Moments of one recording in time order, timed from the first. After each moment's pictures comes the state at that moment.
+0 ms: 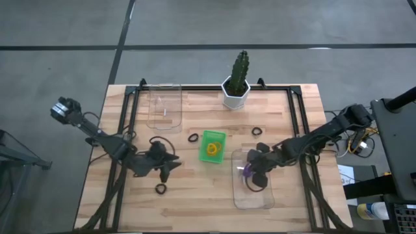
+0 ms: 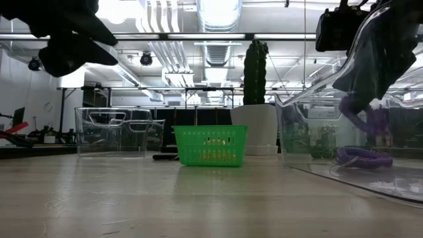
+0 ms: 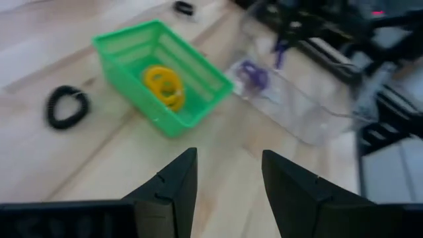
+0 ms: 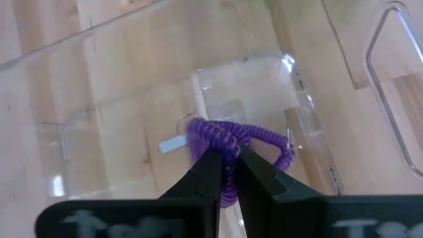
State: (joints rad) left arm -0.58 1.04 0.59 -0.14 -0.63 -0.96; right arm 0.40 1.34 0.75 -0.47 0.11 0.70
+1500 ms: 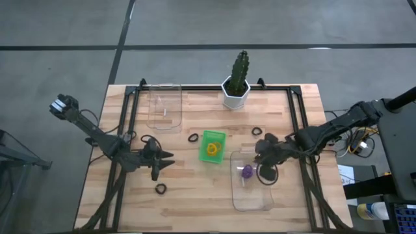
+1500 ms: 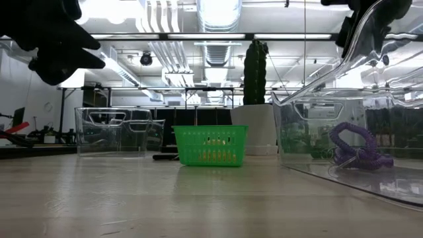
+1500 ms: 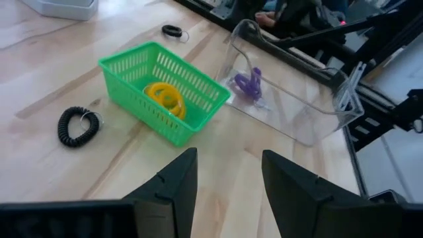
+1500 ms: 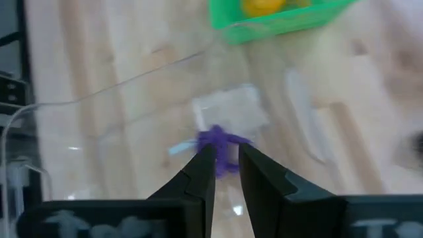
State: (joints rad) left arm -0.64 0.85 0.39 0.00 -0.69 -0.81; right arm 0.40 1.17 0.92 -0.76 0.18 0.70
